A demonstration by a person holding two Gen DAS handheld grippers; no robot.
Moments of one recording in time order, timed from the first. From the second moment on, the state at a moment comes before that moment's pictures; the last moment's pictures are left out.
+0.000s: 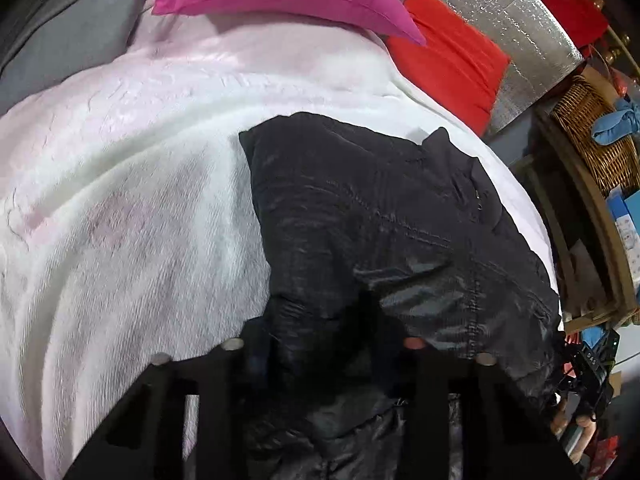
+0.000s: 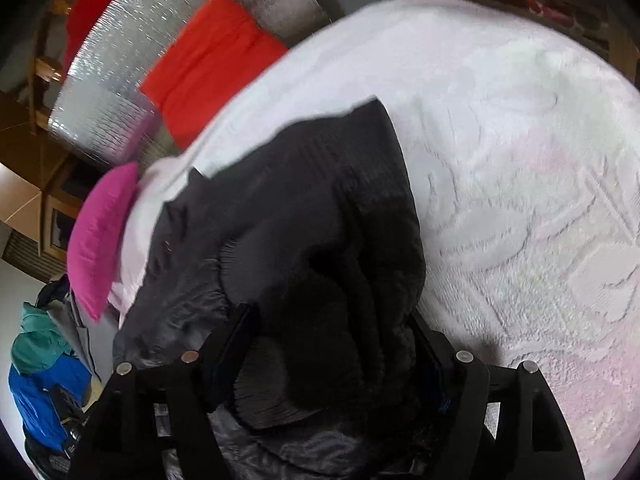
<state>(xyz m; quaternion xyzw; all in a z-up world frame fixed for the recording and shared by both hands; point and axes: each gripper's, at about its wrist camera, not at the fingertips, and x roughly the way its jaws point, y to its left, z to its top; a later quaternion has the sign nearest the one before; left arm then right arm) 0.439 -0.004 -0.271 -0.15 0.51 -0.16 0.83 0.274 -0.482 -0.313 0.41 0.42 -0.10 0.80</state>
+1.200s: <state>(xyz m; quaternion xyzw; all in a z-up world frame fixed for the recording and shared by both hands) 0.496 -0.025 -0.267 -0.10 0.48 -0.10 0.86 0.310 -0.501 -0.310 0.46 0.38 -0.06 0.80</state>
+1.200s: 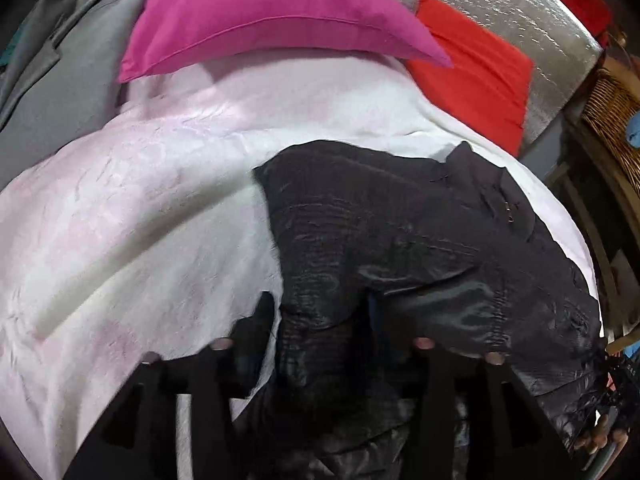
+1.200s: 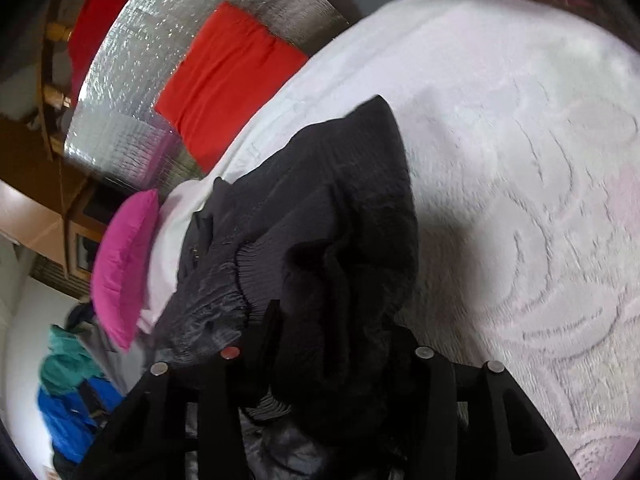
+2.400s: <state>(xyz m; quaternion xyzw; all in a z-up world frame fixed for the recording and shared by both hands) 0.362 0.024 -0.191 -0.02 0.35 -0.09 0.93 0.141 -0.457 -0.206 0.33 0.24 -0.09 0.91</state>
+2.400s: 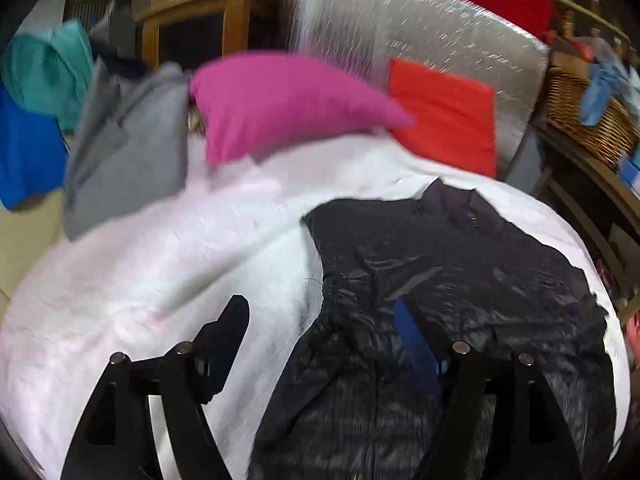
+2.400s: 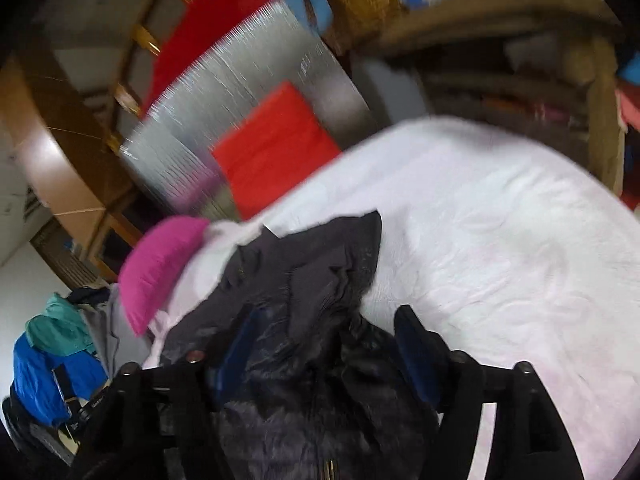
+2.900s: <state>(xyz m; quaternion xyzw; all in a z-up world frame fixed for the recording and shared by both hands) 0.179 0.046 -0.222 0.04 0.35 -0.11 0.93 -0.028 -0.406 -0.208 0.26 0.27 -0.05 0.93</state>
